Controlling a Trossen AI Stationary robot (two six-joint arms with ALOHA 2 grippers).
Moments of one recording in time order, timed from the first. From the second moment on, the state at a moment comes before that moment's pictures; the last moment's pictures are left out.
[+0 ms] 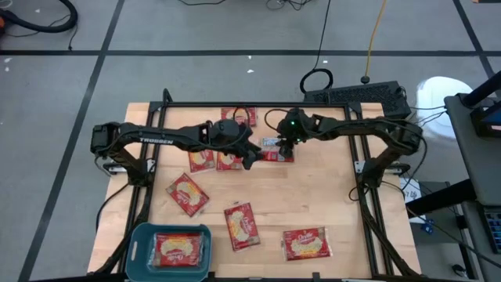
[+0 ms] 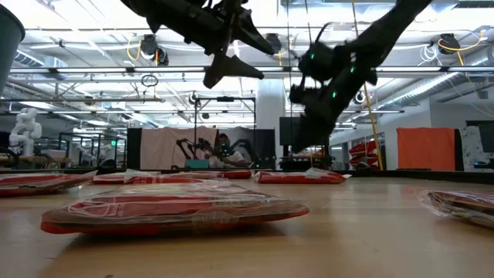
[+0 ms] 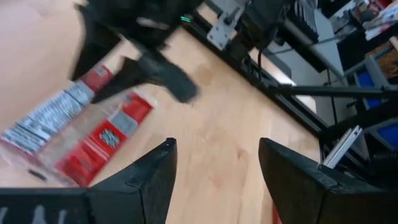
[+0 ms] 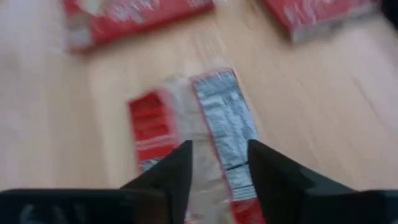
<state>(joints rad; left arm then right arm) 0.14 1.58 1.13 -0.03 0.15 -0.58 -0.47 1.59 0.82 -0.11 -0.16 -0.06</state>
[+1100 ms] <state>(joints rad) 0.10 1.58 1.13 -0.17 0.05 -0.60 -0.45 1.62 0.82 -0.18 -0.24 0.05</state>
